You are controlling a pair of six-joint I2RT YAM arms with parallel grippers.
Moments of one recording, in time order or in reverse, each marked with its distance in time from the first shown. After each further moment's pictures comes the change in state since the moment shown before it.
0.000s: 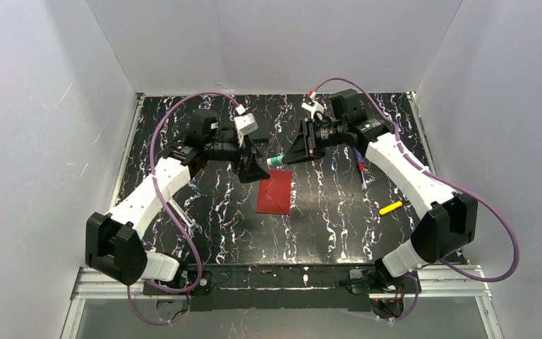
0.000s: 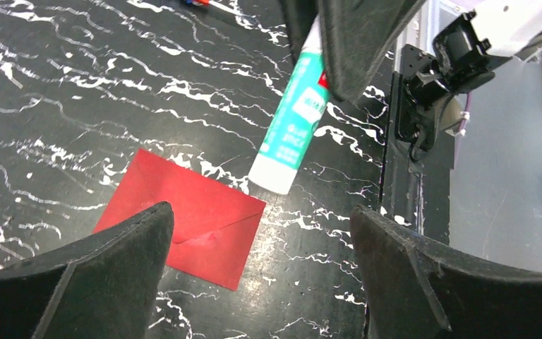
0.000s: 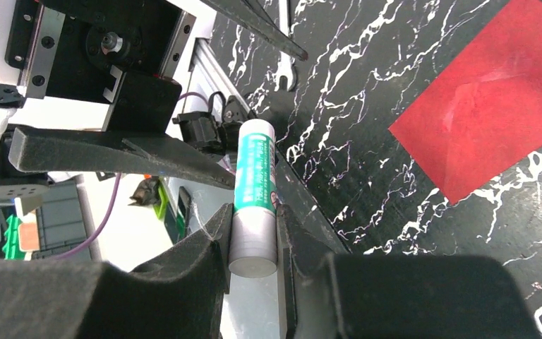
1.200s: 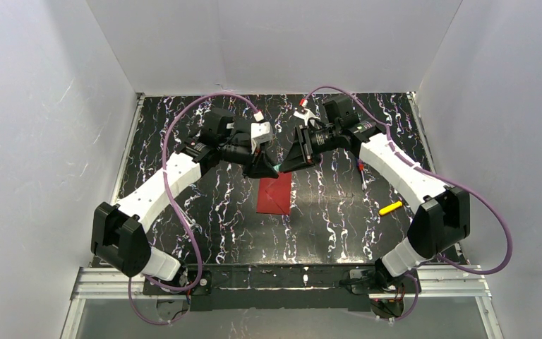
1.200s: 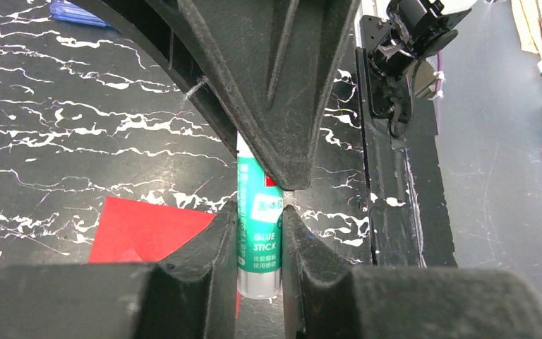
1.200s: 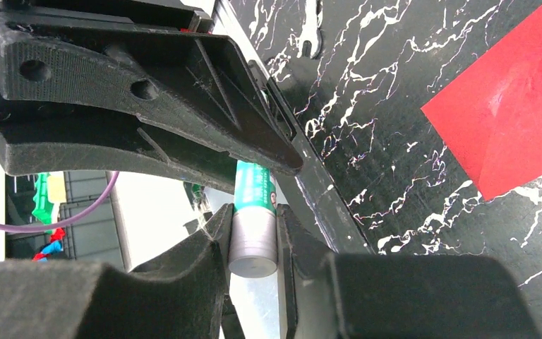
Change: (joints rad) left arm -0.108 0.071 0.077 -0.064 0.093 0.185; right arm 0.025 0.035 -0.049 0.024 -0.132 -0.029
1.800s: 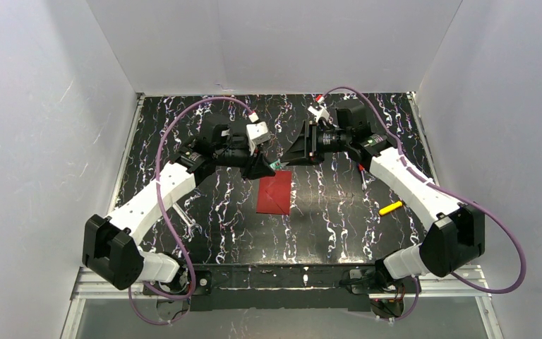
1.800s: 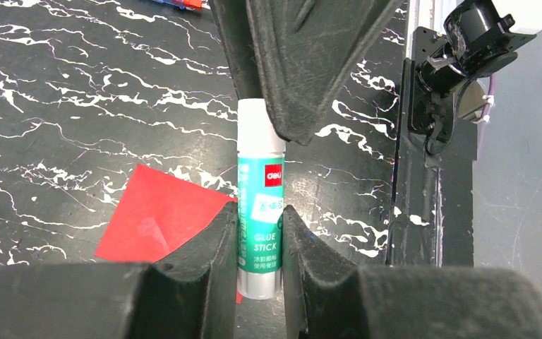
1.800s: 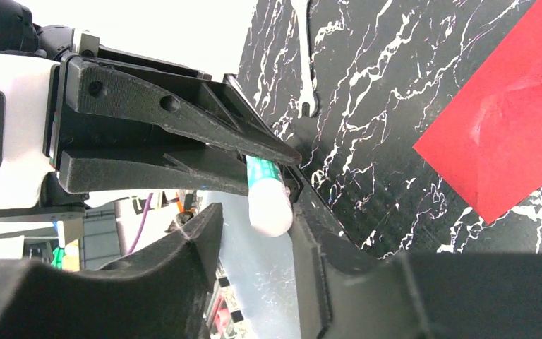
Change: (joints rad) left arm -0.012 -0.093 -0.088 0.079 -0.191 -0.122; right arm -0.019 -0.141 -0.161 0.268 0.142 0.255
